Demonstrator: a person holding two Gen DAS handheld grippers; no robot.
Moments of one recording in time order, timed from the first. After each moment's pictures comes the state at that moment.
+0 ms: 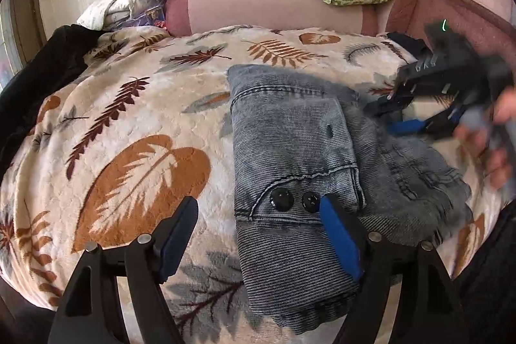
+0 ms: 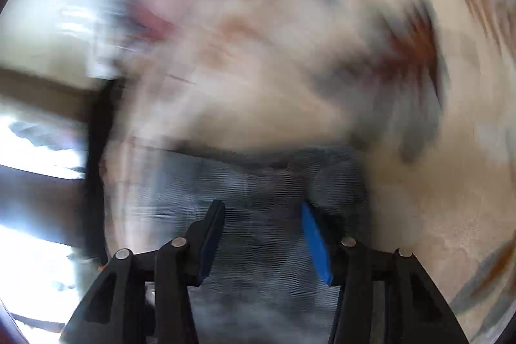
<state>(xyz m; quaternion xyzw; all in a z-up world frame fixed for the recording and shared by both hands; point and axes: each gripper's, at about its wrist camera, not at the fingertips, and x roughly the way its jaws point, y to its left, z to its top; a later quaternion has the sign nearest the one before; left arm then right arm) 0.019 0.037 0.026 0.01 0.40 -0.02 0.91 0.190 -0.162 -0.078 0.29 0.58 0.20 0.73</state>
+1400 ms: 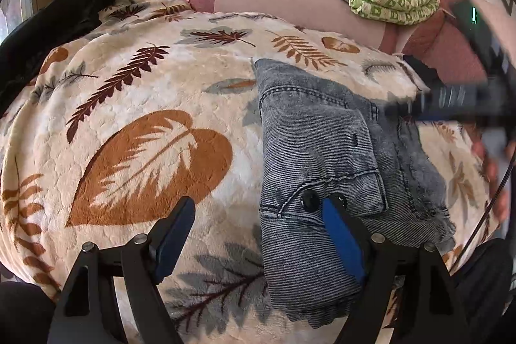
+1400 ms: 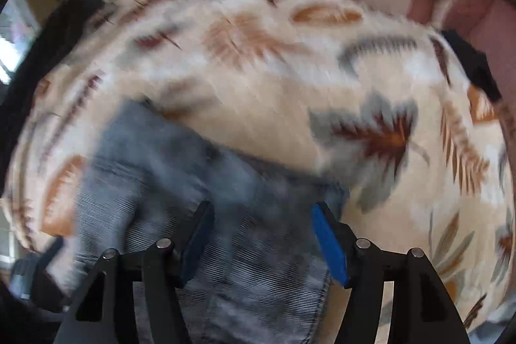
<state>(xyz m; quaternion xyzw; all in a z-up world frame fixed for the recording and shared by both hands) 0.022 0.073 0.031 -0.09 0.43 -0.02 0.90 0.179 -0.066 0.012 -0.04 0.54 0.15 0.83</state>
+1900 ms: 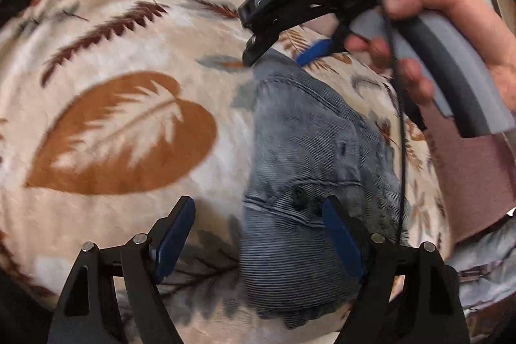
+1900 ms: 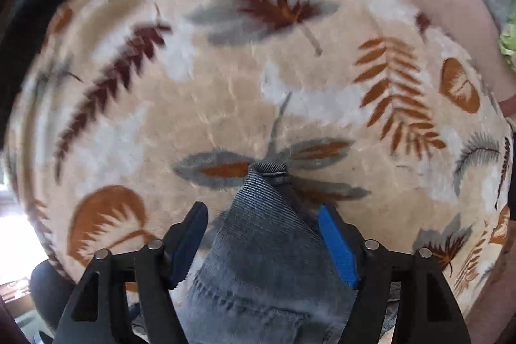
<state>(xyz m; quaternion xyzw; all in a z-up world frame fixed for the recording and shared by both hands) 0.032 0.088 0.018 -0.23 0.46 -0.07 0.86 0.261 0.110 -0.036 -0.21 0.66 0.21 0.69</state>
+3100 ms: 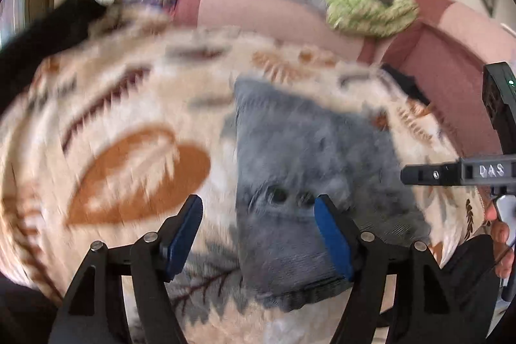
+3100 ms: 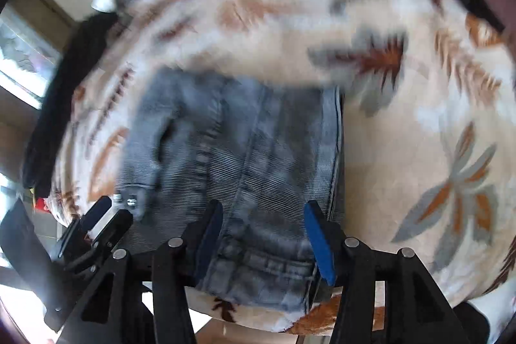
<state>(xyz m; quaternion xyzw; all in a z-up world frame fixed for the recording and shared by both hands) 0.000 0.064 0.052 -0.08 0.37 -0.04 0.92 0.087 -0.139 0.008 0.06 0.55 0.20 0.81</state>
